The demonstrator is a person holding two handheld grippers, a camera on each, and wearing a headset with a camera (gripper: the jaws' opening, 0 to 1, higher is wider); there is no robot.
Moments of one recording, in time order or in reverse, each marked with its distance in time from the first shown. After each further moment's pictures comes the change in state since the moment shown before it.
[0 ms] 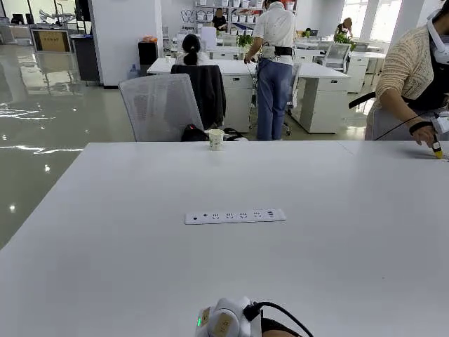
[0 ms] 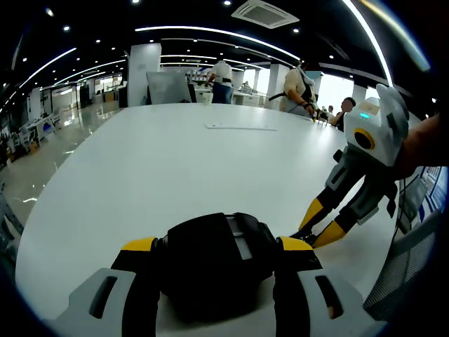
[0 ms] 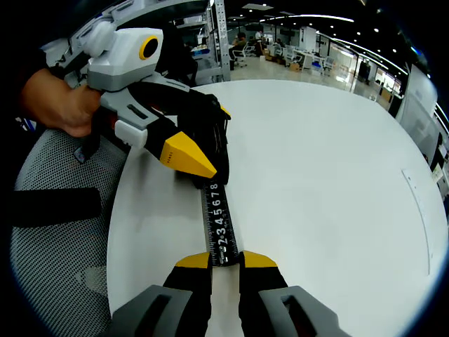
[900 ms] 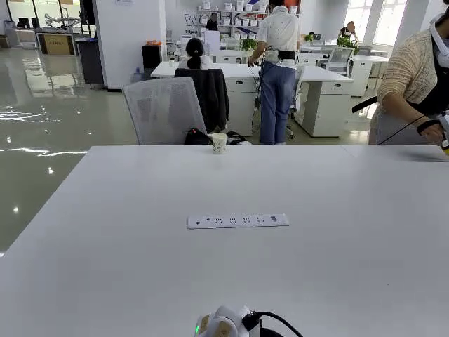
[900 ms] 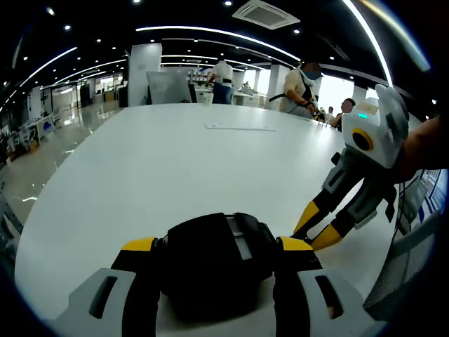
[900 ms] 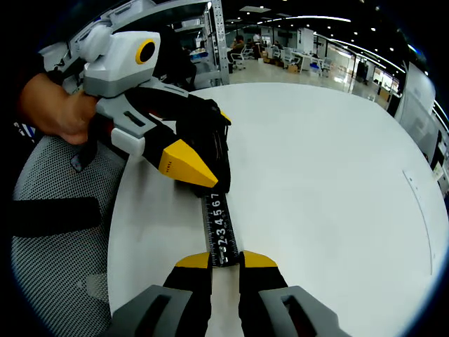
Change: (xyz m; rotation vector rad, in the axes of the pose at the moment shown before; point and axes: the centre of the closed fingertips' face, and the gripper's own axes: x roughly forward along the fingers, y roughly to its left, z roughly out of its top) left arm -0.001 0.000 0.000 -0.005 -0.003 -0.002; right arm 0.006 0.001 0.008 0.014 -0.022 0.001
